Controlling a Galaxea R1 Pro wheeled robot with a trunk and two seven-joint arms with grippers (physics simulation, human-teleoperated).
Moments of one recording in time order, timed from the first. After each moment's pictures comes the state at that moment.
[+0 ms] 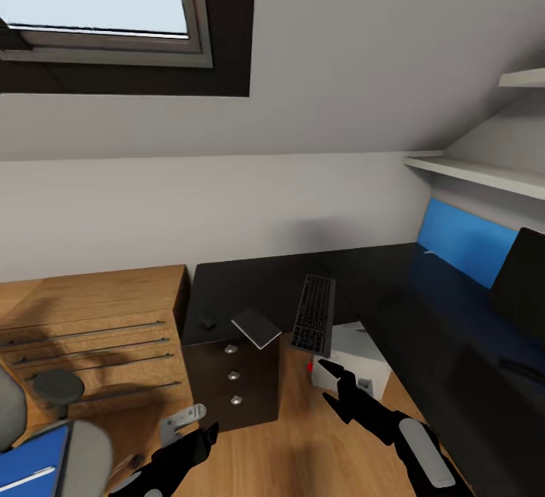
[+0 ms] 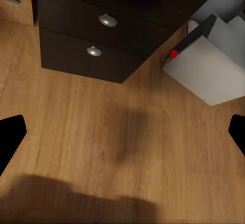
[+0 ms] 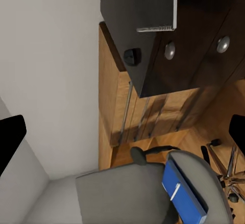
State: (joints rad) left arm 0.04 -0.03 -0.16 -1.52 0.58 0.51 0.38; right arm -0.33 -0.01 -0.09 -0.90 -1.25 0.69 0.21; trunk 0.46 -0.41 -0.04
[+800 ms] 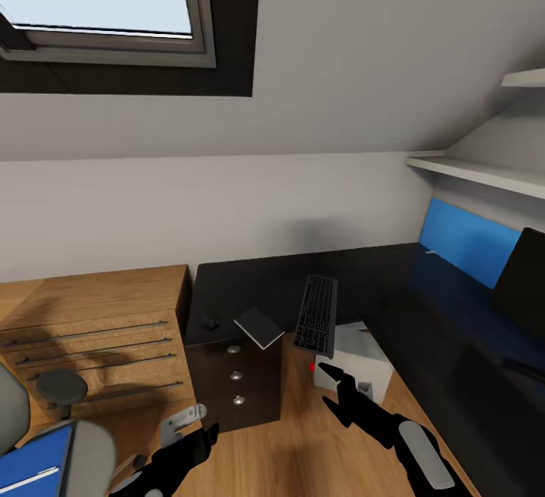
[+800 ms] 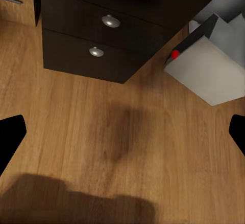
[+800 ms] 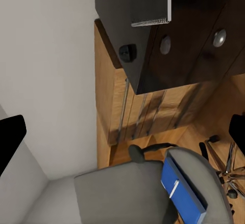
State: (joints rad) left arm 0.04 -0.03 -0.17 -1.52 0.58 0.51 0.38; right arm -0.33 -0.01 -0.09 -0.87 -1.24 0.69 0.21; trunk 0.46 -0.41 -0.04
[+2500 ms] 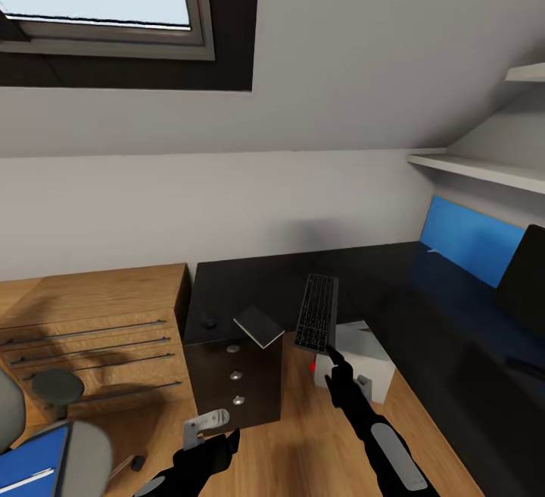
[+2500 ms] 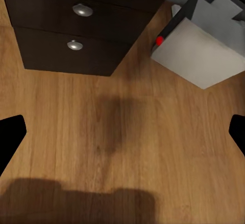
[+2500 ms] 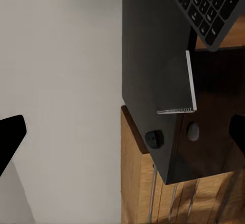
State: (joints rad) left arm 0.04 -0.03 -0.31 -1.54 0.58 0.51 0.43; right arm -0.33 0.07 0.03 -0.85 -1.43 0.17 0.25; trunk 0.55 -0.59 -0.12
